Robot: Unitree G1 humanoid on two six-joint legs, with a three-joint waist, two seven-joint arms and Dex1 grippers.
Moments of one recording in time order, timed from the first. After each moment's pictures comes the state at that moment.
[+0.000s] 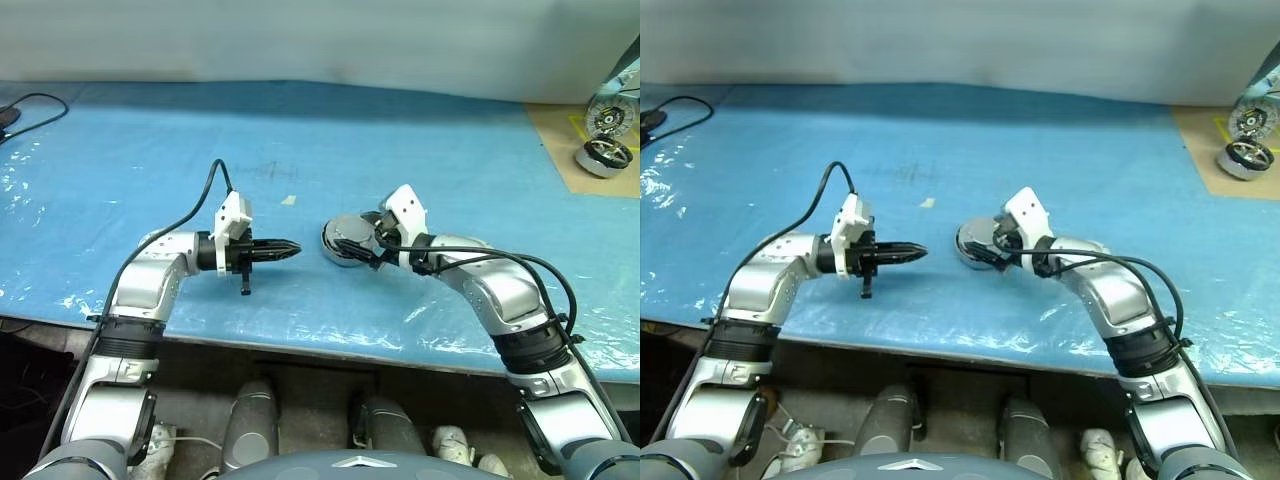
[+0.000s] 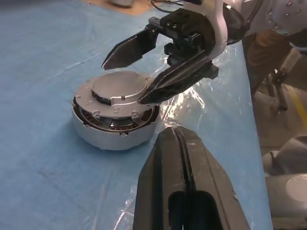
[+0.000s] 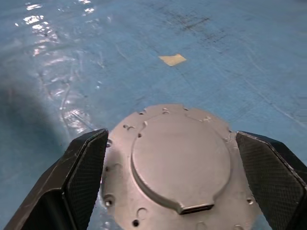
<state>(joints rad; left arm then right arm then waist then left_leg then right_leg) -0.46 0.44 0.01 0.07 -0.33 0.43 -1.28 -0.49 -0.50 0.21 -0.09 0.33 0.63 0.58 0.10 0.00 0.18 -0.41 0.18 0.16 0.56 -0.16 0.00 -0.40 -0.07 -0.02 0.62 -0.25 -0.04</state>
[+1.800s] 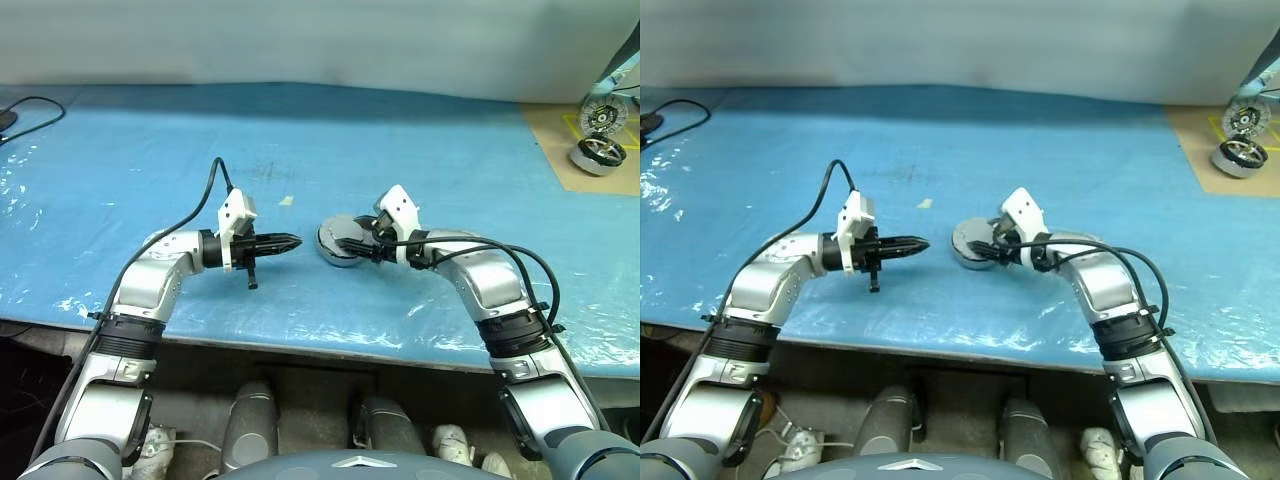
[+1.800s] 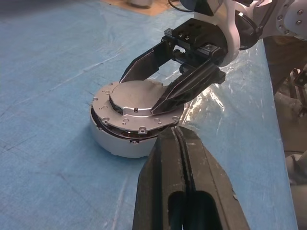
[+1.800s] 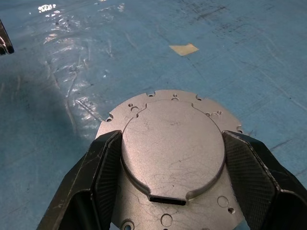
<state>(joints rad) -0.49 0.46 -0.05 0.11 -0.37 0.37 -1.19 -0.53 -0.42 0.17 0.04 0.22 0.61 0.76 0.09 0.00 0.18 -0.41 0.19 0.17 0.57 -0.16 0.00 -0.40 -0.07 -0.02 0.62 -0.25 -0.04</state>
